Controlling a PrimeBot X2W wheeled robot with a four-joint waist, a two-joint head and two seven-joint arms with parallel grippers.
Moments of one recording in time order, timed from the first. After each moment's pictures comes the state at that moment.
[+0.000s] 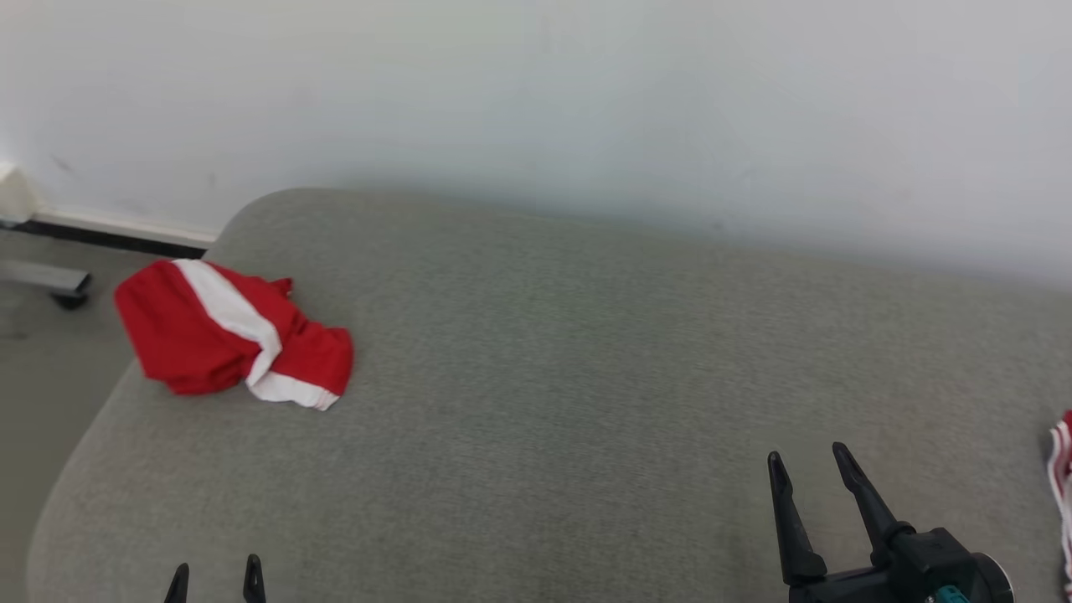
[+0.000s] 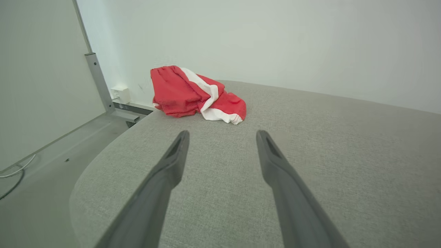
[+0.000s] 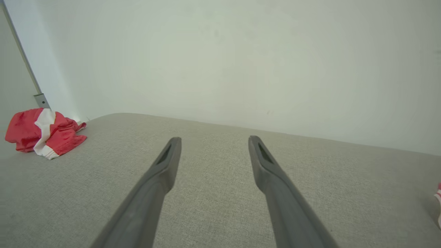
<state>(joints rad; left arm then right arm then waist) 0.17 0.05 0.13 0.12 -0.11 -0.12 -0.26 0.00 -0.05 0.05 0.20 0.07 0.13 -0.26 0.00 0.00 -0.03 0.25</state>
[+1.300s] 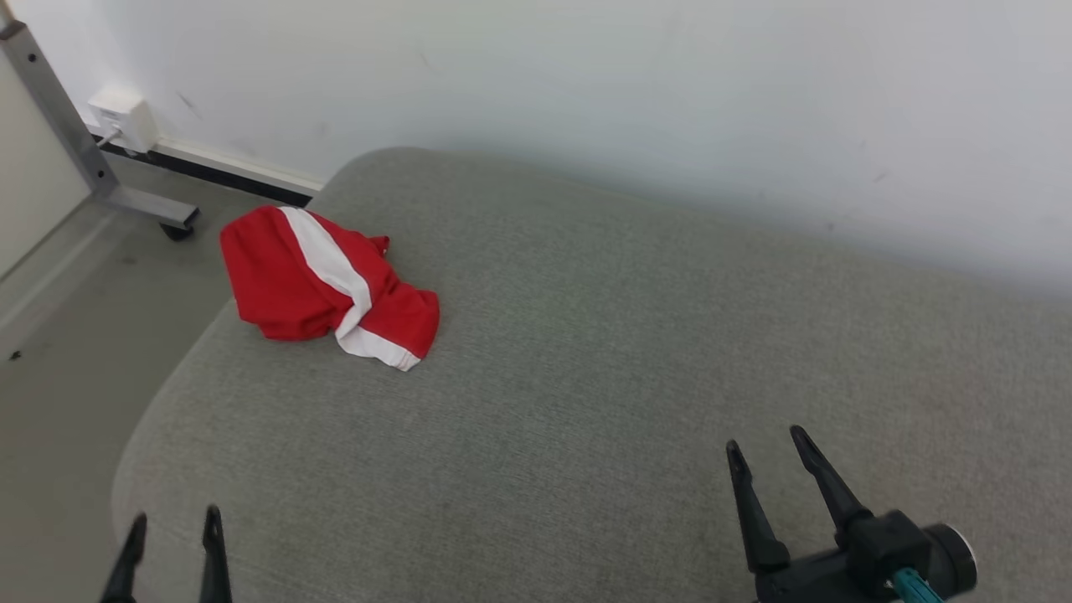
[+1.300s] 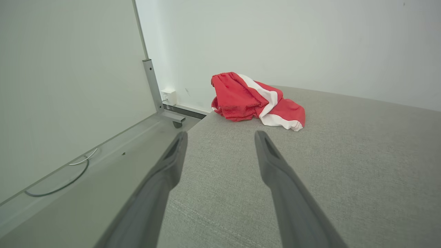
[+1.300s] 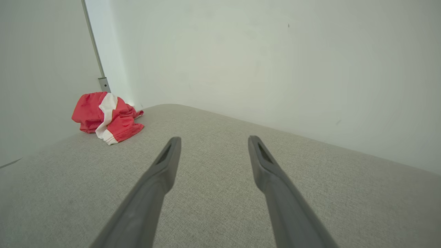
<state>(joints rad) 0.09 0.09 0.17 0.16 -0.12 -0.13 -0.26 -0.03 -0.05 0.11 0.21 0.05 0.13 -0.26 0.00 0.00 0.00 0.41</state>
